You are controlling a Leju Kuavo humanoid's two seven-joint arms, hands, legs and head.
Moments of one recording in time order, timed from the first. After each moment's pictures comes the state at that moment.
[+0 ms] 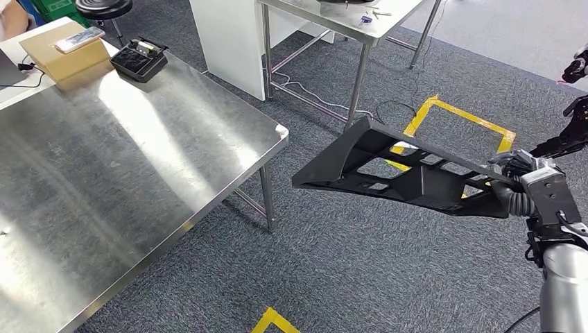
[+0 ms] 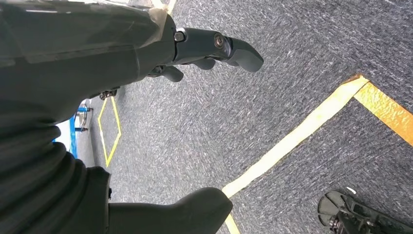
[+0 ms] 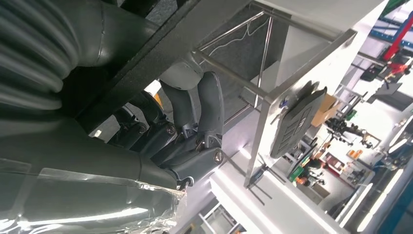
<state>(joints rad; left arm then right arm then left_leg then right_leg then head) -0.07 -0.20 1.30 -0.25 -1.22 0.30 0.06 -0.36 -0.38 -0.45 -1.34 0.25 0.22 -0.45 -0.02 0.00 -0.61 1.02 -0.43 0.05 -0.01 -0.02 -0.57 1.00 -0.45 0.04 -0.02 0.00</state>
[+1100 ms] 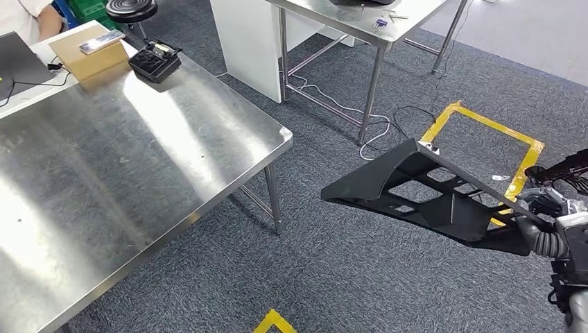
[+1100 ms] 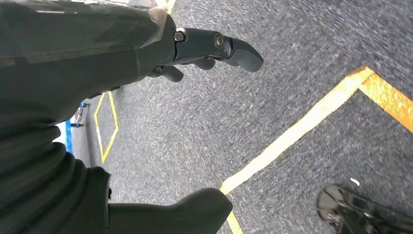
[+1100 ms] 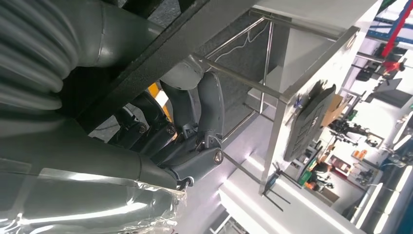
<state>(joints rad) -0.07 -0.17 1.28 -0.25 -1.27 0.27 0.05 -0.14 -0.38 -0.61 -1.43 0.18 0.24 -0.50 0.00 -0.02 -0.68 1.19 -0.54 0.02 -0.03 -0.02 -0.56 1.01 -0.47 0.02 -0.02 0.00</state>
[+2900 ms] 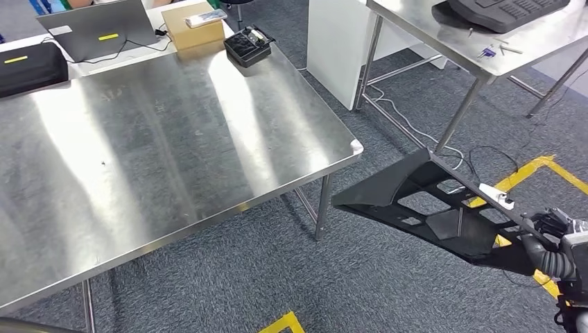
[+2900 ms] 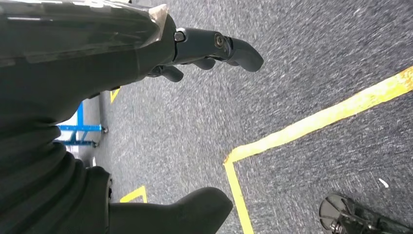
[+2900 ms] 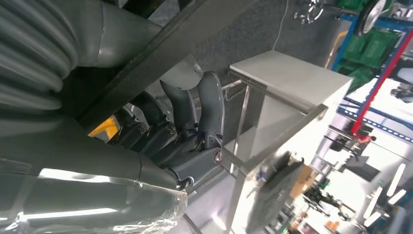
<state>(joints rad) -0.07 -0.16 1.27 -0.24 -1.28 0.26 0.07 -0.09 -0.36 -0.66 -1.41 0.19 0.26 -0.49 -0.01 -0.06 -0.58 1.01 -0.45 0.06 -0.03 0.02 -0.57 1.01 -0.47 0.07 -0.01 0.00</state>
